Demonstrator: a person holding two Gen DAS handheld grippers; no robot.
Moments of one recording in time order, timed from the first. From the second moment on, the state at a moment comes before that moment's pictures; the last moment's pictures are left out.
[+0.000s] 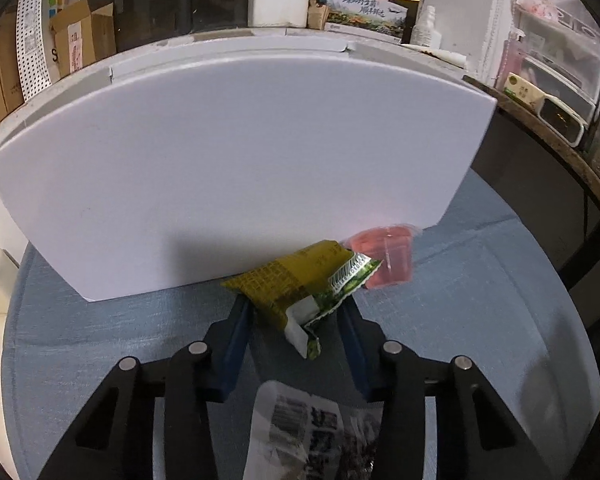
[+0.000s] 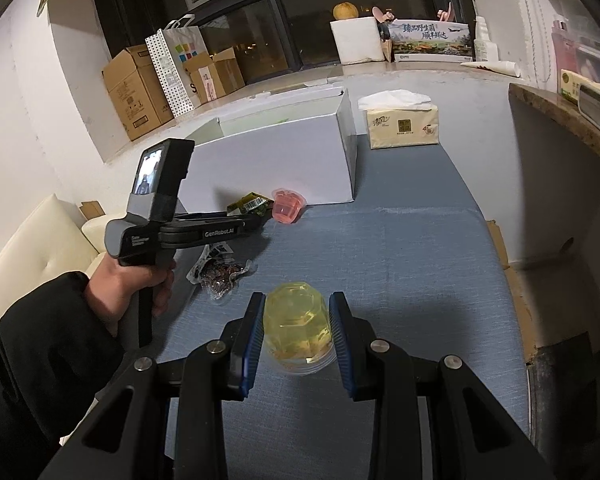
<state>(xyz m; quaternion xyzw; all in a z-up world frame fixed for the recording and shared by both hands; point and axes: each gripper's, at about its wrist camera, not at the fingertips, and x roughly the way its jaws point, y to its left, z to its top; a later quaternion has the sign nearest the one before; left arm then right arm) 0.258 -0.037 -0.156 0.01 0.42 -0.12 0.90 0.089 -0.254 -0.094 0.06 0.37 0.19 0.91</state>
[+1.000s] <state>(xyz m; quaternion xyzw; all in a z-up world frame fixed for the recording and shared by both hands) 0.114 0.022 -0.042 -0.04 0.30 -0.16 0.94 0.161 -0.196 -0.048 0.04 0.33 0.23 0.91</state>
